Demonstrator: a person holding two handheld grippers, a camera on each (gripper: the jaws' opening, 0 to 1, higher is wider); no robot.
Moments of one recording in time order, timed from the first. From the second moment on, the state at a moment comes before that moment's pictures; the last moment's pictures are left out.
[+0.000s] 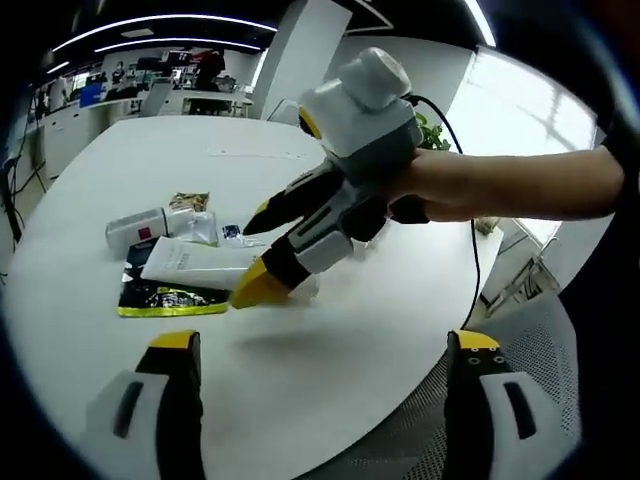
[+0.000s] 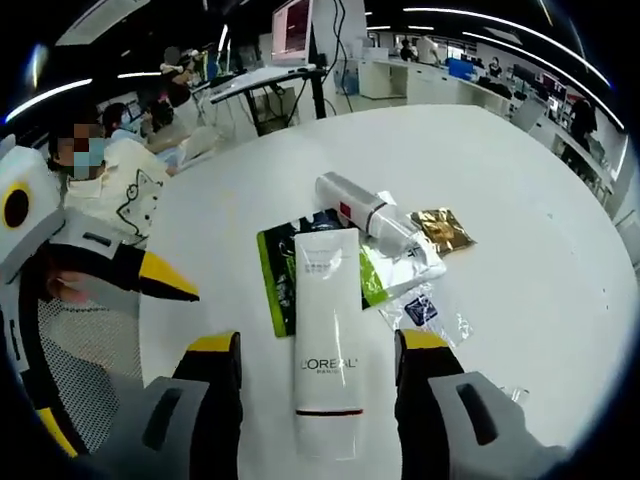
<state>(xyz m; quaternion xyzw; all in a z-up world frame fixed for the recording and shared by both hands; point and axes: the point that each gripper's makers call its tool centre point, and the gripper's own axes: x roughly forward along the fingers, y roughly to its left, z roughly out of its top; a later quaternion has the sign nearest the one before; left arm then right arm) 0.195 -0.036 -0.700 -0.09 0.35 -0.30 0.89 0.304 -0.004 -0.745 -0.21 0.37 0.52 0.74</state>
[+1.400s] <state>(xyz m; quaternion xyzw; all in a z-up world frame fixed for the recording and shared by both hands) 0.196 -0.038 -0.699 -0.10 0.35 -0.30 0.88 0.320 0.022 -0.765 -0.26 0.33 0.51 0.75</state>
